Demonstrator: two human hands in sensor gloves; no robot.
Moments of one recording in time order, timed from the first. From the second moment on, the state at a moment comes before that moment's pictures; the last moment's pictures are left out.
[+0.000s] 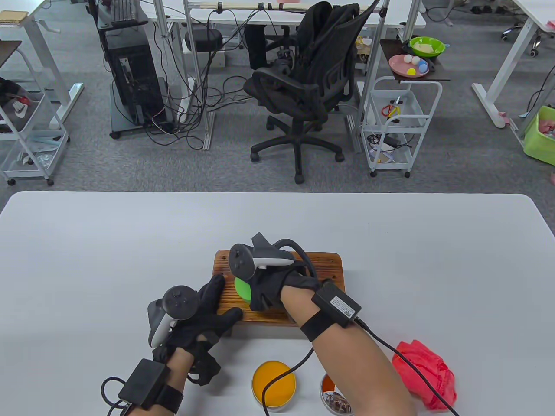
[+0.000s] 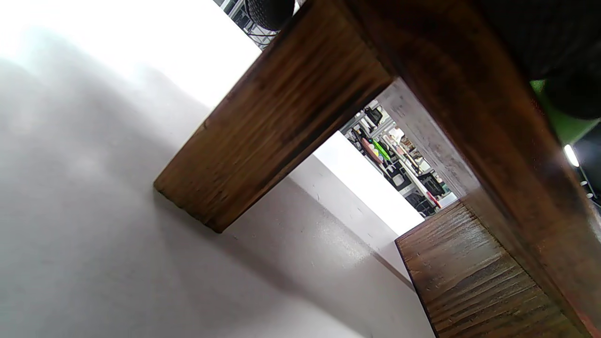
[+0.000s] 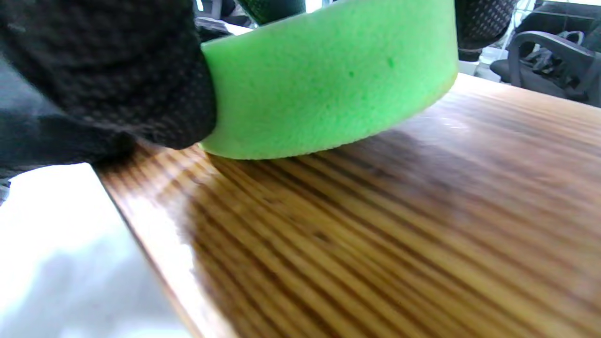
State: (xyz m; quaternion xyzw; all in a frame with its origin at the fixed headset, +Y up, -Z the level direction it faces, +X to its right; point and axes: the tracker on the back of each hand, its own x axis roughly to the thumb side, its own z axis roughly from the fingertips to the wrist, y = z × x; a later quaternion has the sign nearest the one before) left_hand -0.216 -0.776 -0.359 -0.12 -0.02 0.37 0.92; right_hand -0.051 -0.674 -0.429 -0.35 -0.18 -0.92 0.05
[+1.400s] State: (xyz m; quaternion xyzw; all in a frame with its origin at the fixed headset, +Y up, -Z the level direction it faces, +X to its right) left_hand -0.219 -0.775 -0.356 -0.13 -0.02 0.38 0.92; right_hand -0.001 -0.641 -0.428 -0.34 -0.18 -0.92 -0.04
